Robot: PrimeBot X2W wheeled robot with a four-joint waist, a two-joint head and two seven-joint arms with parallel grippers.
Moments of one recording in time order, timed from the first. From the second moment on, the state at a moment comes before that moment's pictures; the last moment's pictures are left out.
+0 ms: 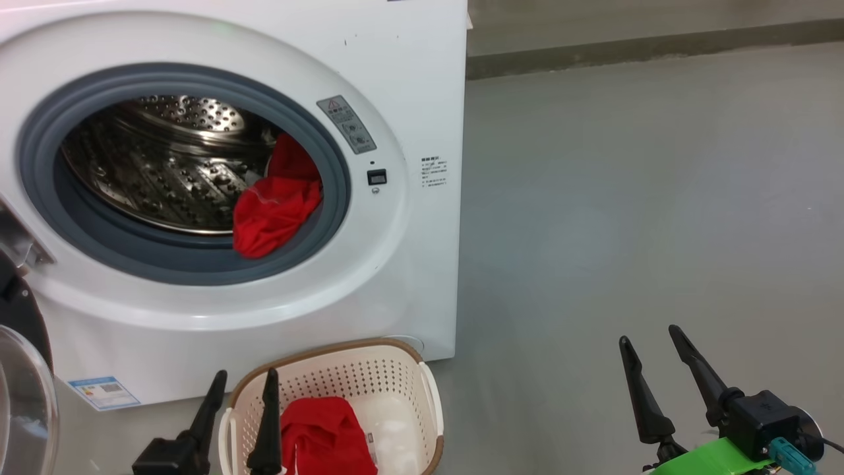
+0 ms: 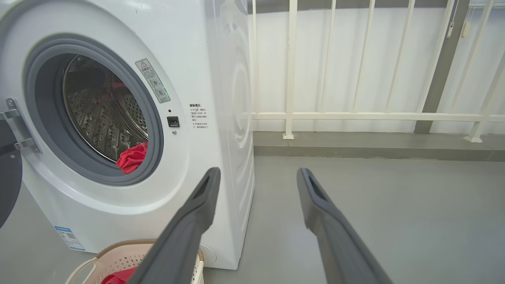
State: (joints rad) left arm -0.02 0.05 -0.08 0.24 -0.26 -0.01 -0.25; right arm 0.06 -0.04 0.01 0.14 0.19 0.12 -0.26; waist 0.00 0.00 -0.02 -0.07
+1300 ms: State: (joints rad) left arm -0.75 0.12 0.00 0.58 -0.33 -0.02 -0.25; right arm -0.15 -0.04 0.08 0.12 0.19 0.12 -0.26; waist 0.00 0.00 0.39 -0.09
